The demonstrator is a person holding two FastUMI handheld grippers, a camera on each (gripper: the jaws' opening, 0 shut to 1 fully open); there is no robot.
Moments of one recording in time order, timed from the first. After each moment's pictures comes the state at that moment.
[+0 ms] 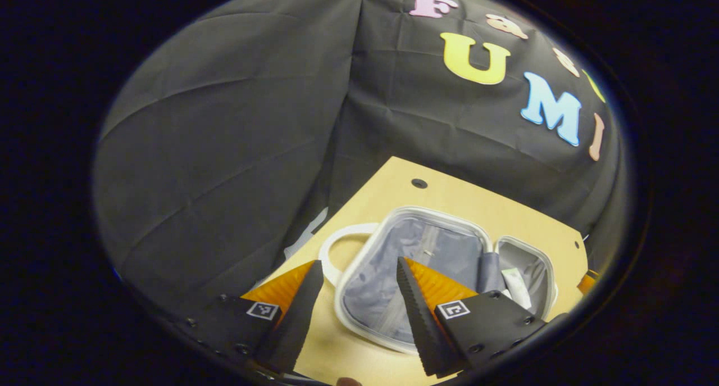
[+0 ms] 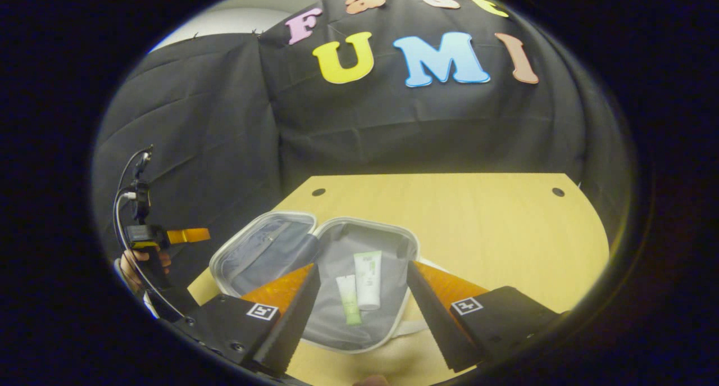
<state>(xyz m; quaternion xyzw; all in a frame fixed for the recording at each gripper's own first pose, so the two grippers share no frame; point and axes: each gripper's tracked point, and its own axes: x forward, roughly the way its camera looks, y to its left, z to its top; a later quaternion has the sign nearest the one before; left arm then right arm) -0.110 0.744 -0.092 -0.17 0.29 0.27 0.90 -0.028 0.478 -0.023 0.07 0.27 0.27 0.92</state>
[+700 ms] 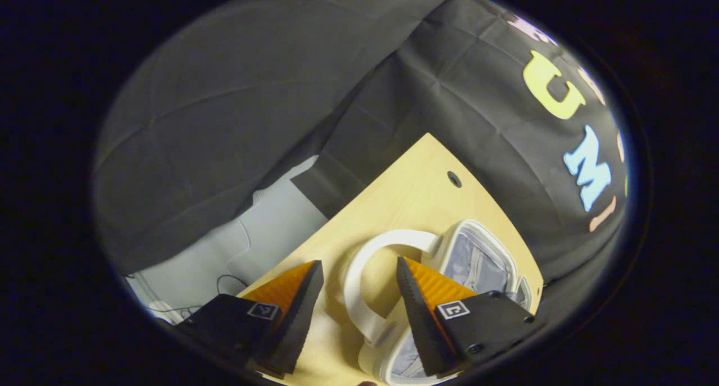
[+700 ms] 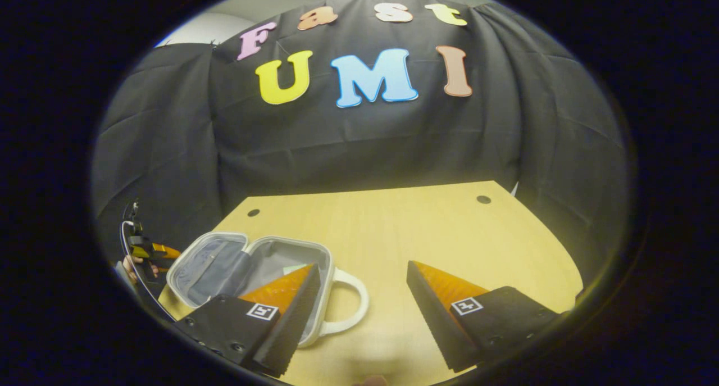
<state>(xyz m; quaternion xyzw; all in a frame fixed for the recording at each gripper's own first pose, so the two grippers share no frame) -0.062 0.832 -0.216 -0.41 0.33 0.24 0.82 -0.011 0.371 -0.009 0.06 0.25 0.12 0.96</state>
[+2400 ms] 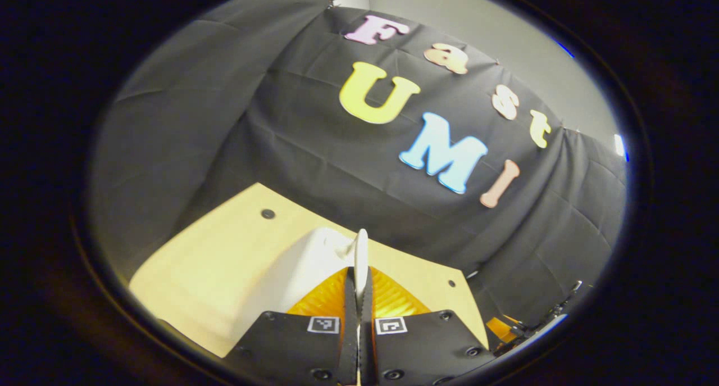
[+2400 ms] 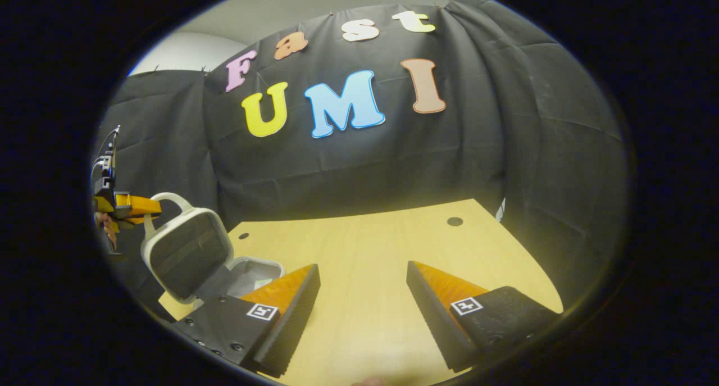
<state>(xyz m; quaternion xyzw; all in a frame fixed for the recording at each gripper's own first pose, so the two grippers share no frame) 0.017 0.404 0.111 -0.28 0.20 0.03 0.94 0.021 0.217 0.014 0.10 0.20 0.17 0.96</state>
